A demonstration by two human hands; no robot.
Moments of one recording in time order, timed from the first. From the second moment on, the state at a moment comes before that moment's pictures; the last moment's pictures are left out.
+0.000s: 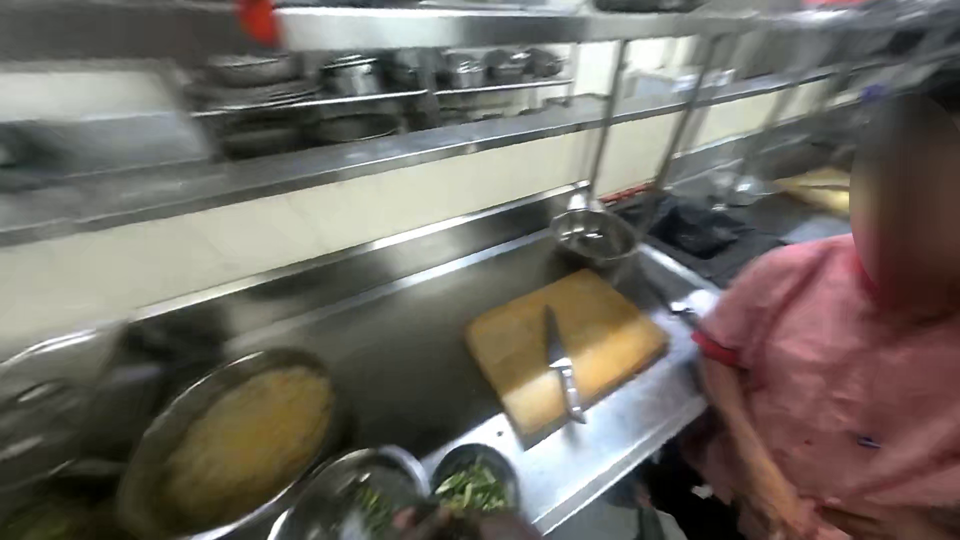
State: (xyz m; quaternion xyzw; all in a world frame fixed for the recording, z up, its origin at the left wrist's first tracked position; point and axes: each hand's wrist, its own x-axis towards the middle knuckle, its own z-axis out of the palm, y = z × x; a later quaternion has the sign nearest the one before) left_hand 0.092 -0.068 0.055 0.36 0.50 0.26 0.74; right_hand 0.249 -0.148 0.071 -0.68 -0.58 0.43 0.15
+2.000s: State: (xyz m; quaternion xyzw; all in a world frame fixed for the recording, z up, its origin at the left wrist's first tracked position) left_hand 0.052 -0.041 0.050 0.43 0.47 0.34 0.69; right_hand 0.260 -0.156 0.062 -0.69 -0.60 0.40 0.13
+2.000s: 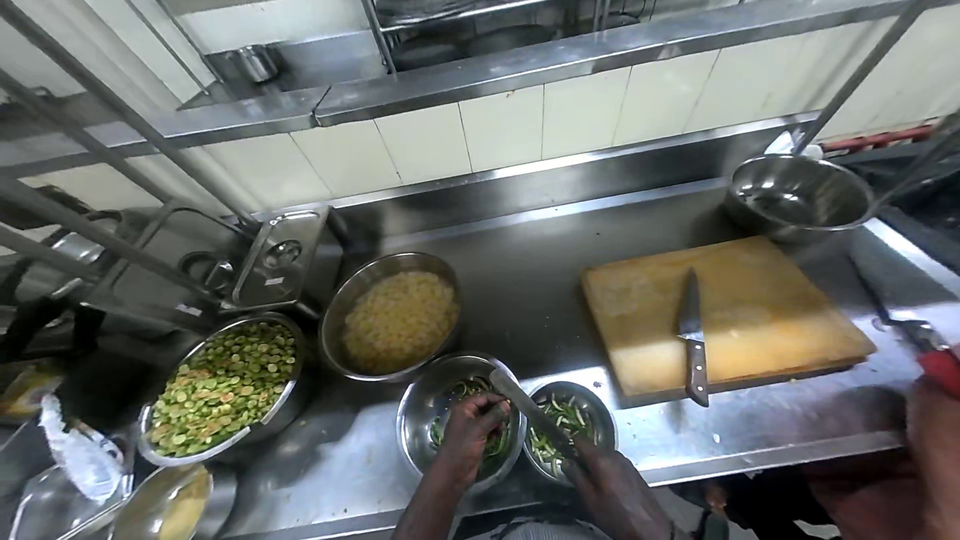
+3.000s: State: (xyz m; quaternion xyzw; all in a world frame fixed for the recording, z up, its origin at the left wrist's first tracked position) left_hand 0.070 -0.053 0.048 0.31 0.47 0.32 0.76; right_hand 0.255 -0.147 0.076 -0.70 -0.59 0.40 0.04
